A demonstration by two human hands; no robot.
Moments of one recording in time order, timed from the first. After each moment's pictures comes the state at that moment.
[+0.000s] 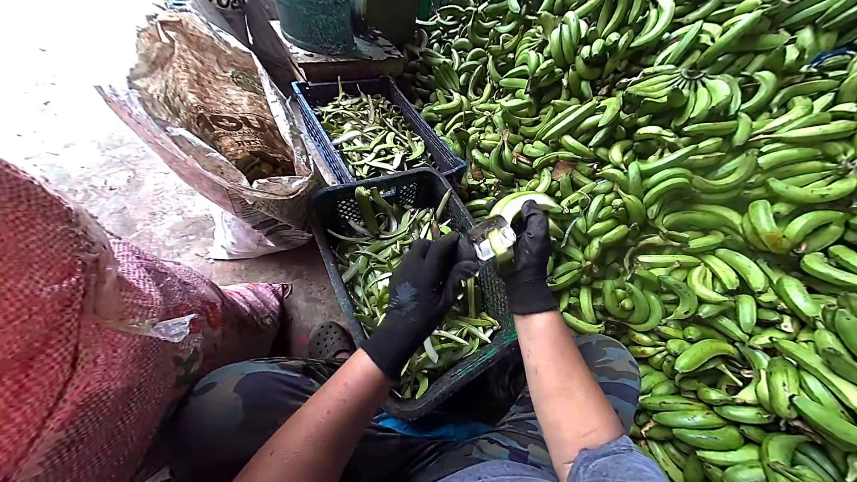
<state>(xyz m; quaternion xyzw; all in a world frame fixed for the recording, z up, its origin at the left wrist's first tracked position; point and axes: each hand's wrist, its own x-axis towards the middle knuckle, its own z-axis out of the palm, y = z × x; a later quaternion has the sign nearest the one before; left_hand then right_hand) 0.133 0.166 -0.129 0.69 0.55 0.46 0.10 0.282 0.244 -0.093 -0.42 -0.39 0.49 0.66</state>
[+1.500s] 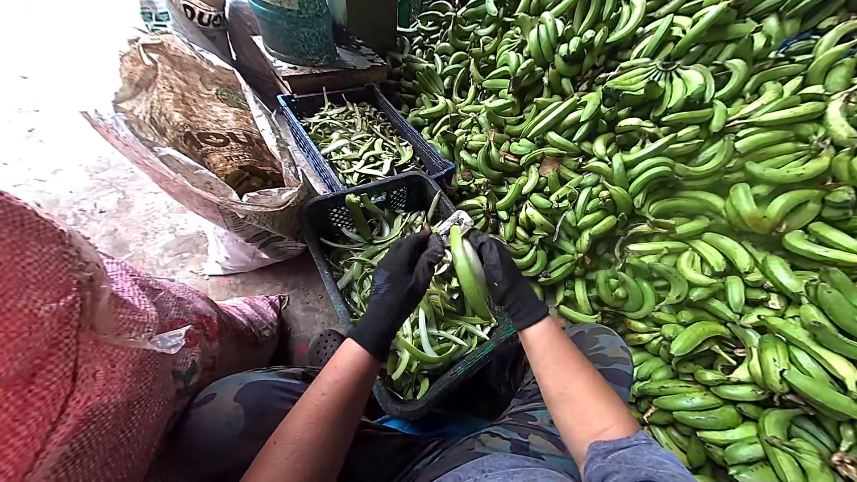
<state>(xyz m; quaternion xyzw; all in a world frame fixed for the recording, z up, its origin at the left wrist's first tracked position) 0.114 0.182 -0.138 0.66 0.57 0.44 0.22 0.313 0.227 -0.131 -0.47 -0.76 0.31 0.33</state>
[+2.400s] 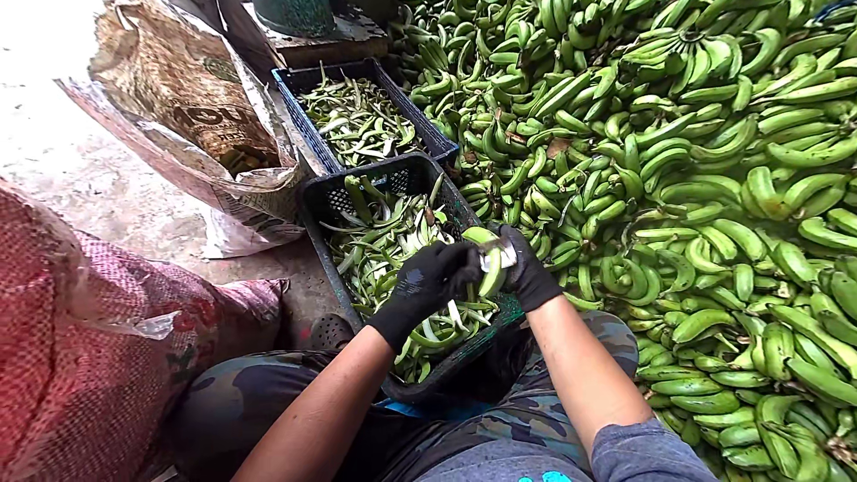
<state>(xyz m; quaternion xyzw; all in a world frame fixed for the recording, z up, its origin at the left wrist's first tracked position) 0.137 0.185 -0.170 0.78 0.47 0.37 0.17 0.328 0.239 -0.141 -0.40 -0.31 0.75 0.43</state>
